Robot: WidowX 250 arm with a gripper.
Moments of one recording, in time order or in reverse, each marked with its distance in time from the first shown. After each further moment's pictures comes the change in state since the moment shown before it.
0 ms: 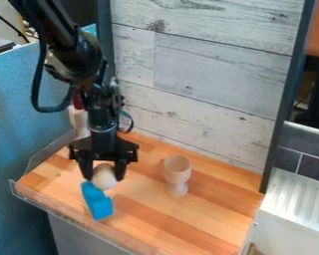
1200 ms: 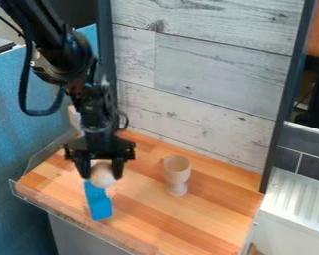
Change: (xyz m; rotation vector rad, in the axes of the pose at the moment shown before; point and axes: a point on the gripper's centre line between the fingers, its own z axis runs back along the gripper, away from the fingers) arm -0.002 0.006 0.012 -0.043 -0.043 0.016
